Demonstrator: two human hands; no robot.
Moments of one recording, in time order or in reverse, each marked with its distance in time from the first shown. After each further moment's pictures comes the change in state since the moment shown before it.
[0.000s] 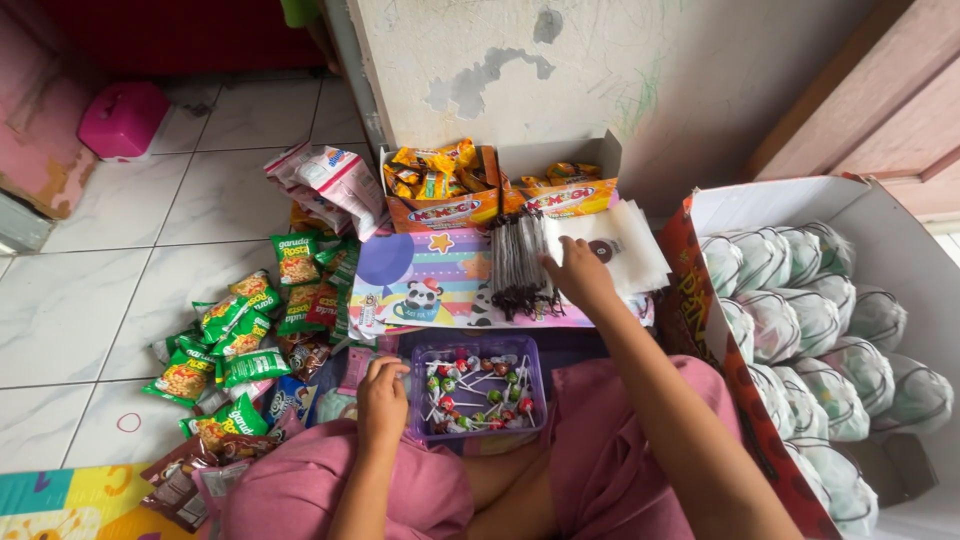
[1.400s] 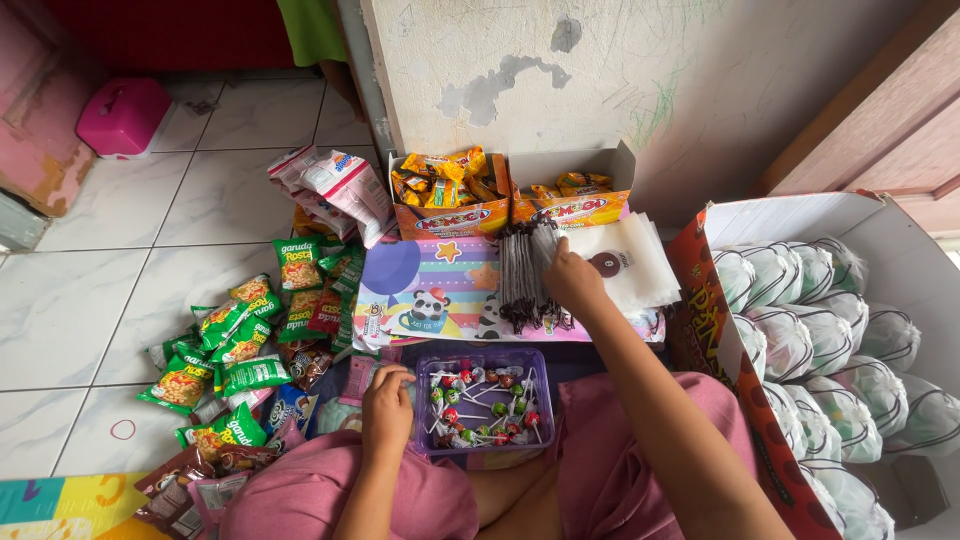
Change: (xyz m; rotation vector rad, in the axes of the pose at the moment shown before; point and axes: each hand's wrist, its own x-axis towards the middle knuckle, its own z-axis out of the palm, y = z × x) left_hand 0.007 0.003 0.000 -0.068 -0.139 -0.116; right_hand 0.028 -0.037 0.010 -0.101 -0.233 0.174
